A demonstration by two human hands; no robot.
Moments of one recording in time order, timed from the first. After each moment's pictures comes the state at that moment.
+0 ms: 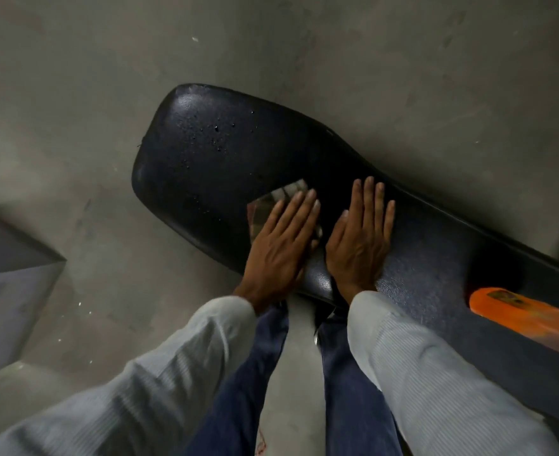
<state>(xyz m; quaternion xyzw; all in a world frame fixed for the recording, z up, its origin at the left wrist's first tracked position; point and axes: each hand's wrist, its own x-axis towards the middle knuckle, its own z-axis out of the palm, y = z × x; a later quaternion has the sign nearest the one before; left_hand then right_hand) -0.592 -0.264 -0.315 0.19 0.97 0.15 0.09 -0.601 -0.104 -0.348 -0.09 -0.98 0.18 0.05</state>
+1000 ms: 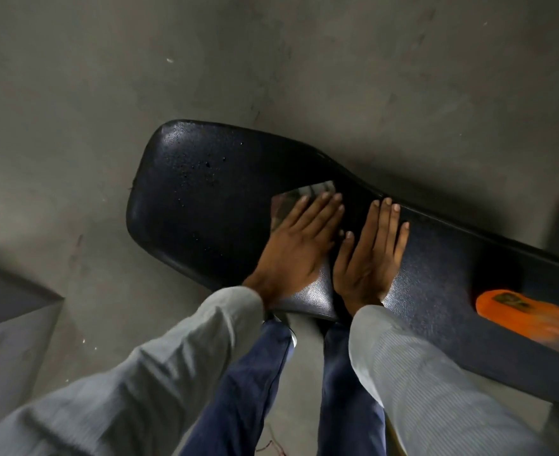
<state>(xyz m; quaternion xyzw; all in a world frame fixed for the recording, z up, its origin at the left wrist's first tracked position) -0.660 -0.254 -0.309 0.34 0.93 0.13 0.09 -0.601 -0.101 -0.350 -0.16 -0.97 0.15 0.06</state>
